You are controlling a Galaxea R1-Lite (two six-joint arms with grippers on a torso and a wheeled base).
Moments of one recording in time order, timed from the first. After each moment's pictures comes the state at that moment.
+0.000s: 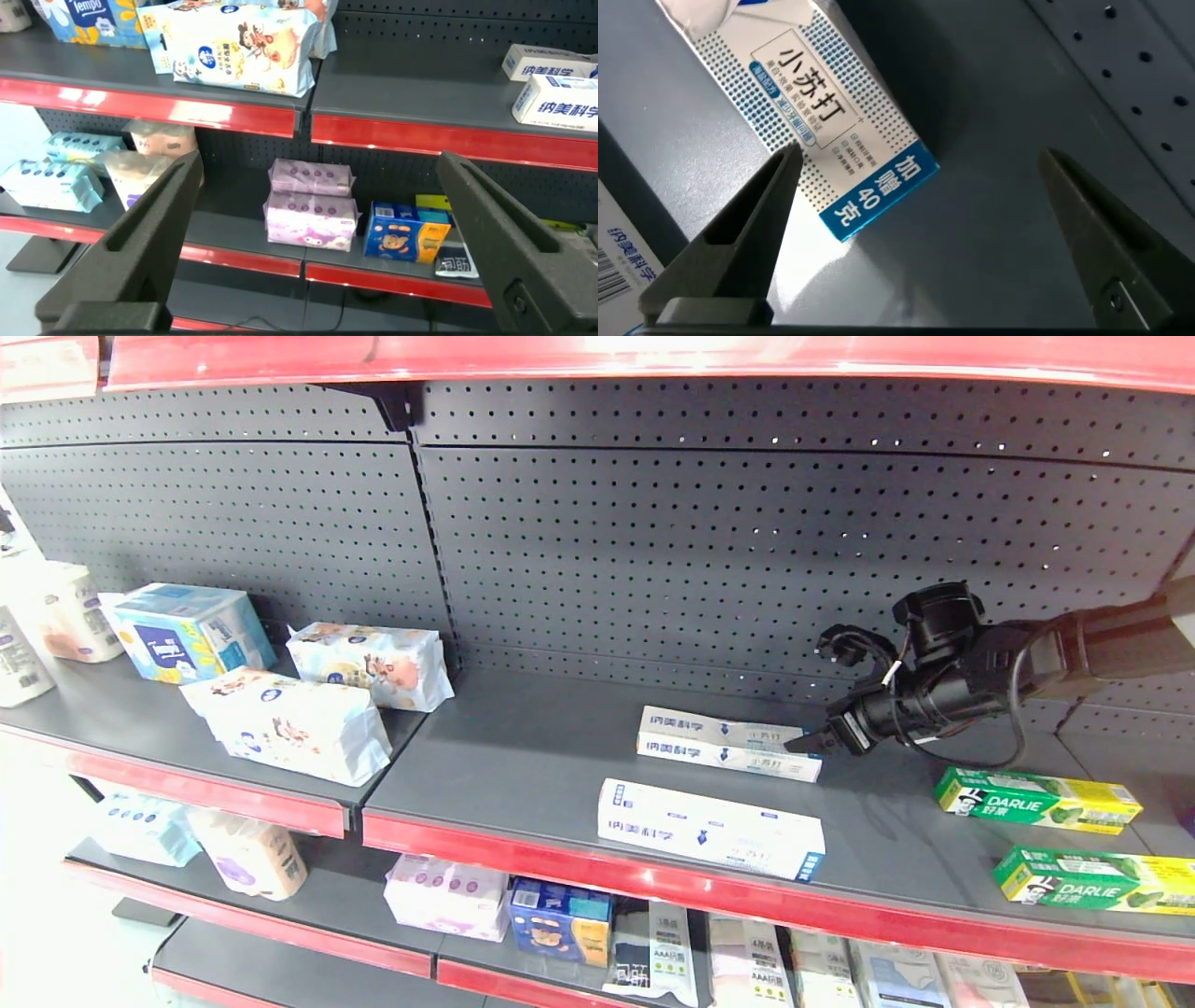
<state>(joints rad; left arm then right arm) 0.00 0.00 0.00 0.00 -0.04 -0.01 0.05 2.13 -1.42 0.17 0.35 -0.55</state>
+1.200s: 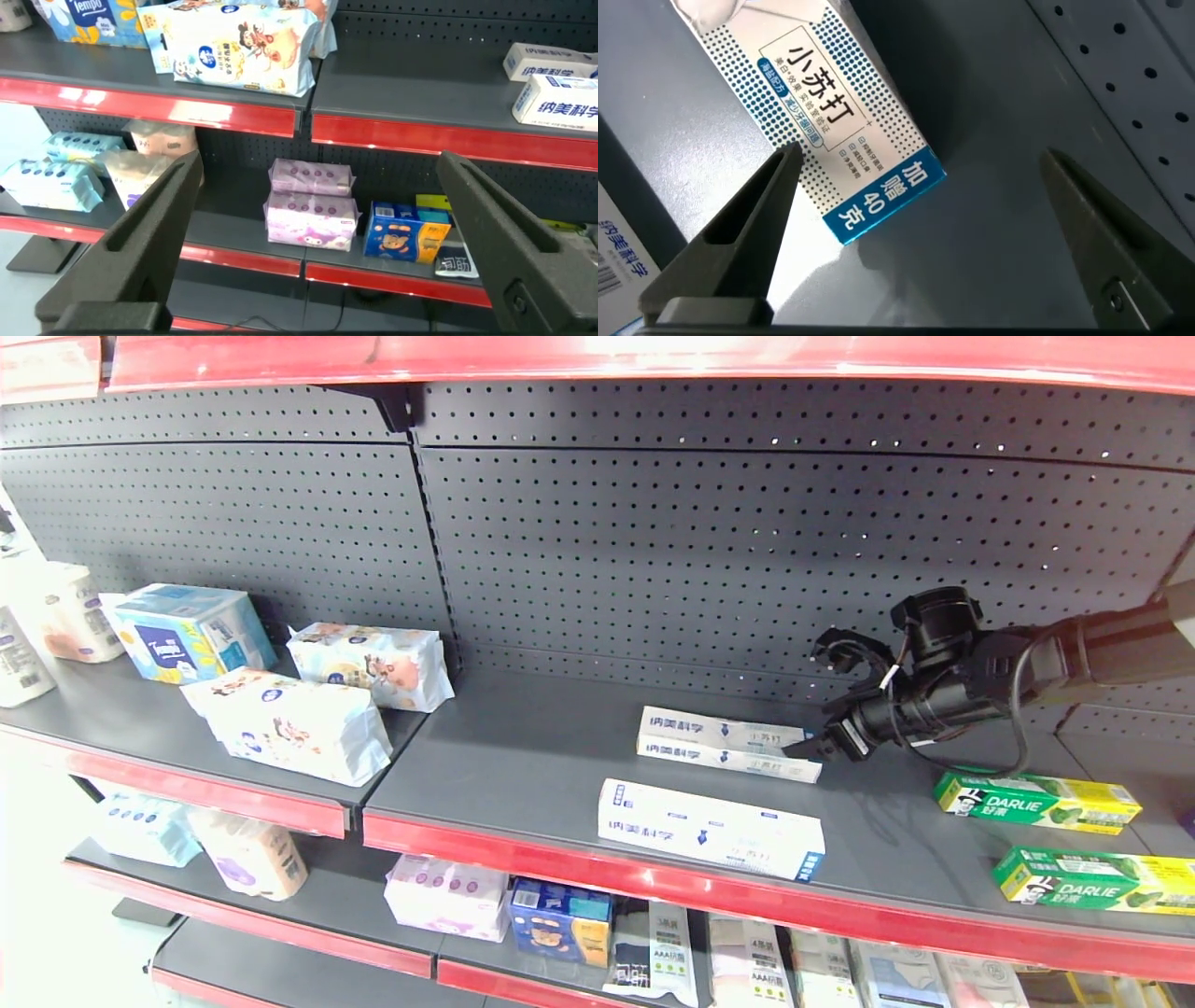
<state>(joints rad) 0.00 0.00 0.00 0.00 -0.04 -0.01 0.06 2.13 -1.38 0.15 0.34 -0.62</state>
